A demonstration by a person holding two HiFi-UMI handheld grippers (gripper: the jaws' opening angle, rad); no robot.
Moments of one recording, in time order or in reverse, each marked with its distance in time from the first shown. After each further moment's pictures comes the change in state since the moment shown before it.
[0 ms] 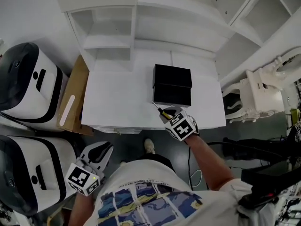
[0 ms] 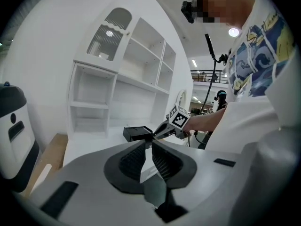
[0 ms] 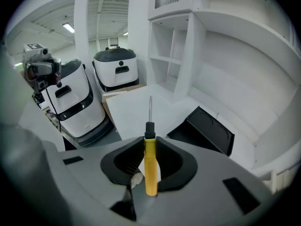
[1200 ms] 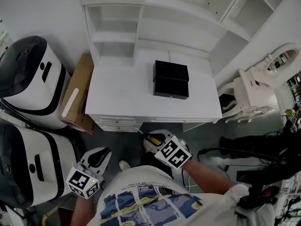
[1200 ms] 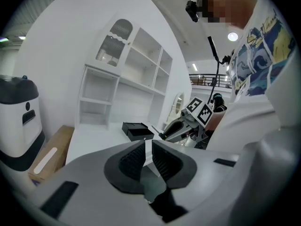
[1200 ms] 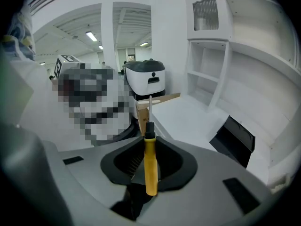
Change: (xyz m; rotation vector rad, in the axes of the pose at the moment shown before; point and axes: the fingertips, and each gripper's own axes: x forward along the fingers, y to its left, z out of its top) left arm -0.082 -0.041 -0.057 -0.037 -0.035 -0.001; right arm -0.083 0.205 -0.005 -0.062 -0.120 0.179
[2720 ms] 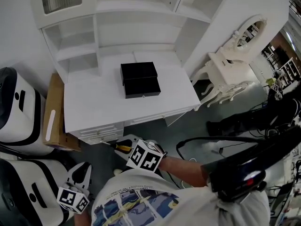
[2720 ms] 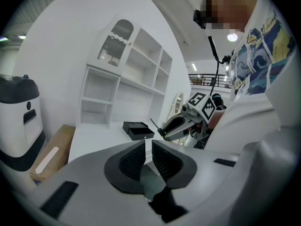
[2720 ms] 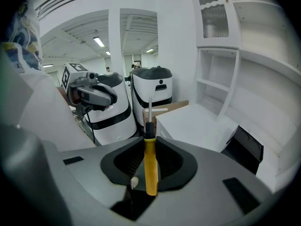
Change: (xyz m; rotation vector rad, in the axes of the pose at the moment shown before) left arm -0.015 0.011 -0.006 0.000 0.004 -0.001; right arm 0.011 0.039 0.034 -0.032 -0.075 0.061
